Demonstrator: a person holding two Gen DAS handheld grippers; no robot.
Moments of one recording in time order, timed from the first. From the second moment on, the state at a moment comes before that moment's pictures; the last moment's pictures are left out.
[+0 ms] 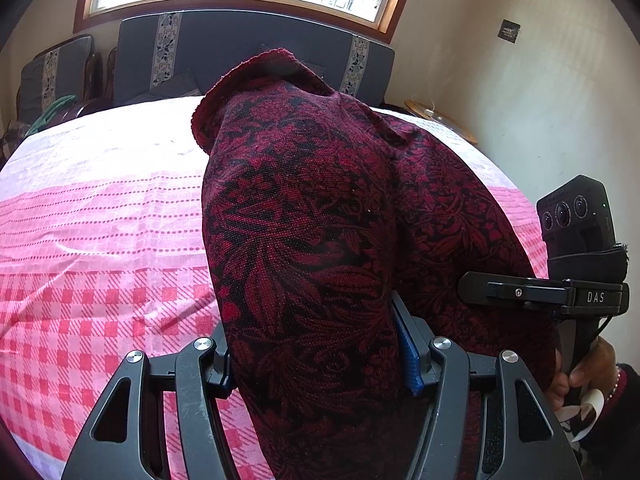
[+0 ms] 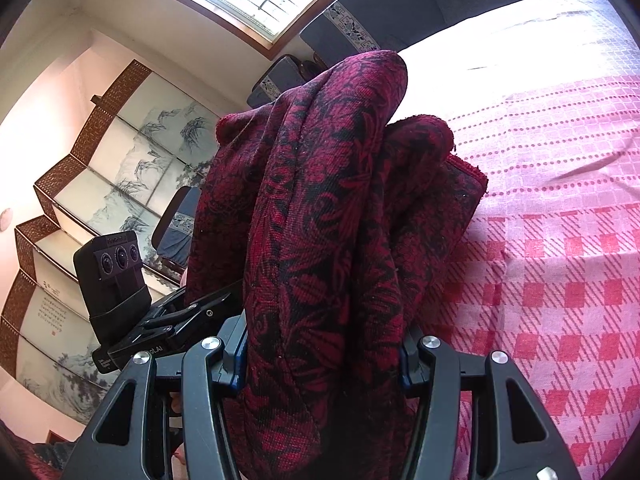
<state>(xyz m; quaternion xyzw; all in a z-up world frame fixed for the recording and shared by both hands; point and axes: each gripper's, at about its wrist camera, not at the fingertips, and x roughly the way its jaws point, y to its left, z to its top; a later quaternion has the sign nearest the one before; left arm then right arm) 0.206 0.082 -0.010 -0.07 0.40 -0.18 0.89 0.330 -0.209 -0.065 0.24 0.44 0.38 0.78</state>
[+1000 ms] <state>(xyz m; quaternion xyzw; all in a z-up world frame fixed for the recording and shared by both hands) 0.140 0.073 0.021 0.01 0.24 0.02 0.97 0.210 -0.215 -0.009 0.12 0.29 0.31 0.90</state>
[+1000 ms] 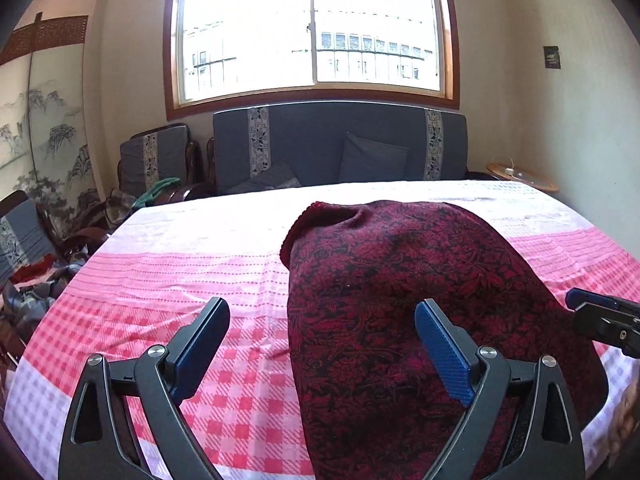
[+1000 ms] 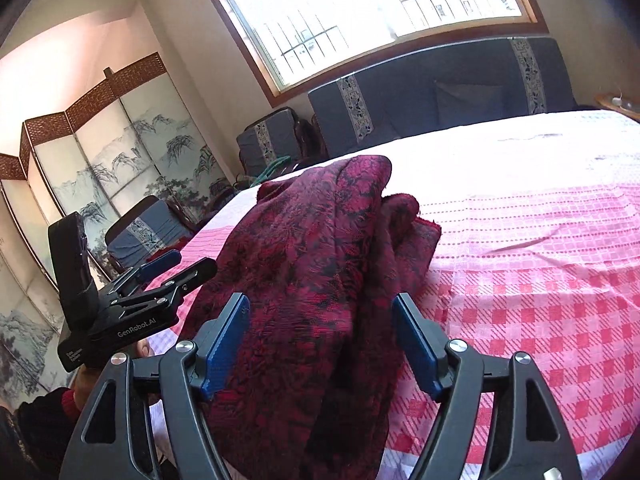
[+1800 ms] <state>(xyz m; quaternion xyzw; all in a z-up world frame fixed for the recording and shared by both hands) 0.082 0.044 0.090 0.01 0.15 0.02 0.99 0.145 -0.220 0.036 0.07 0.19 0.27 0.94</state>
